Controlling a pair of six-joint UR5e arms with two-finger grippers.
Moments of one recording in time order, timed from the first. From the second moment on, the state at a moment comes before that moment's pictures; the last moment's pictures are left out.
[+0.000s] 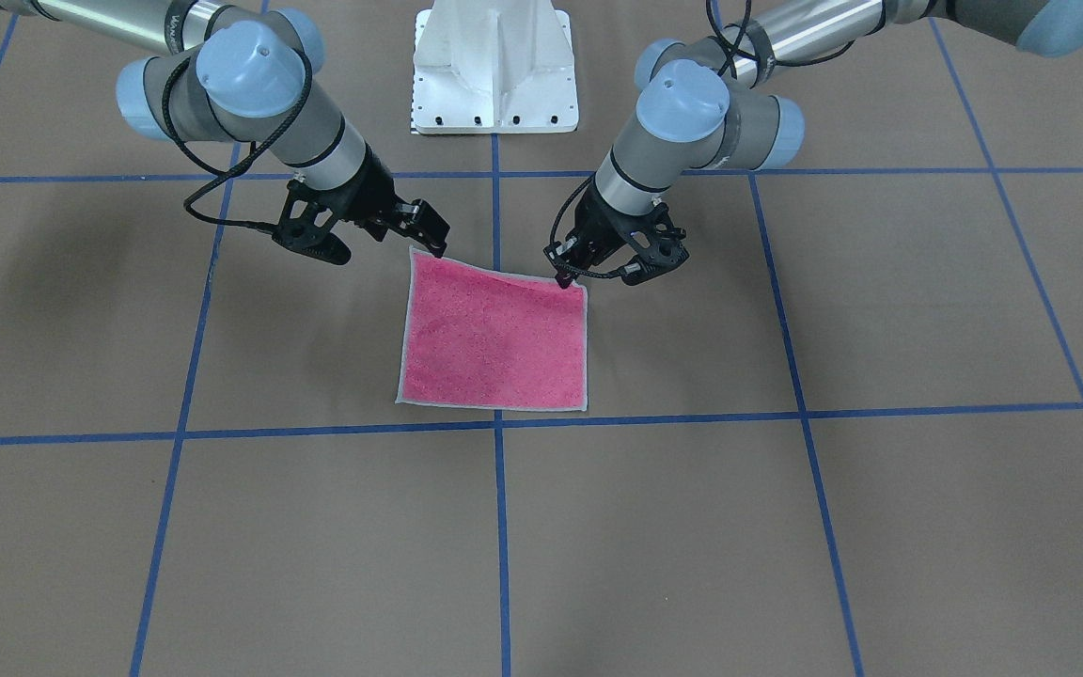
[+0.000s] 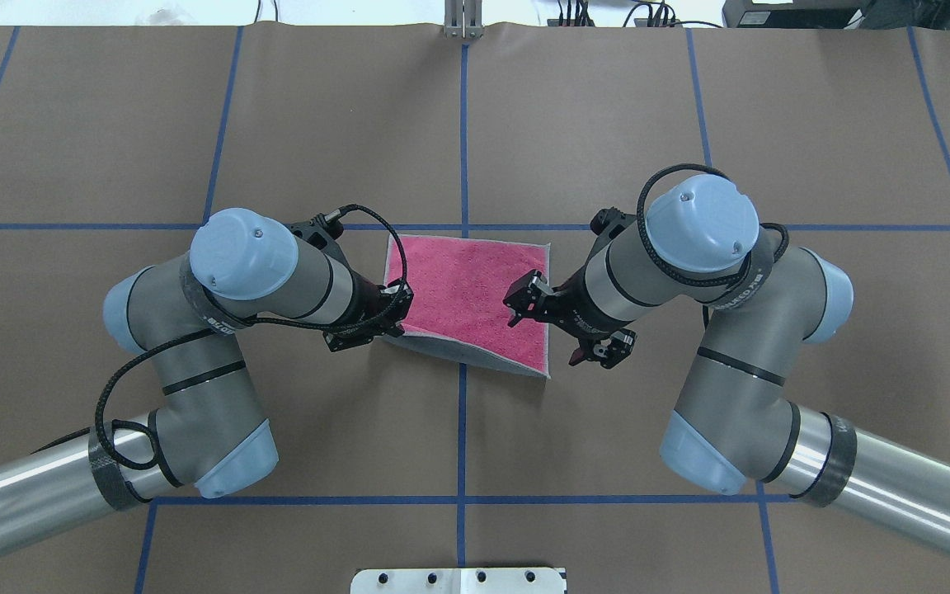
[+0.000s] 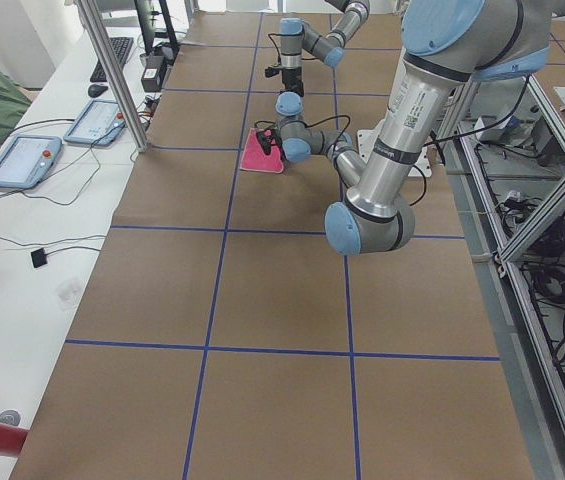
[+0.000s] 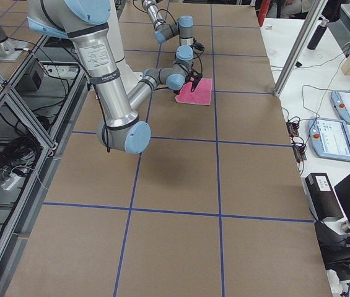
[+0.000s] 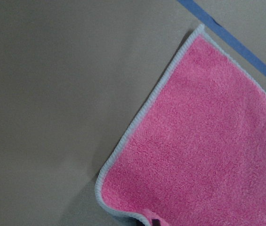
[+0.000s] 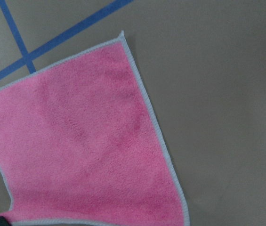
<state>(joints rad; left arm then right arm) -0.52 -2.12 -1.62 -2.06 -1.94 -1.84 0.55 -1.10 1.77 -1.22 2.08 1.81</state>
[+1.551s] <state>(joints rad) -0.52 -2.11 -1.62 -2.06 -1.94 -1.83 0.44 -1.12 1.72 -1.22 1.91 2.14</state>
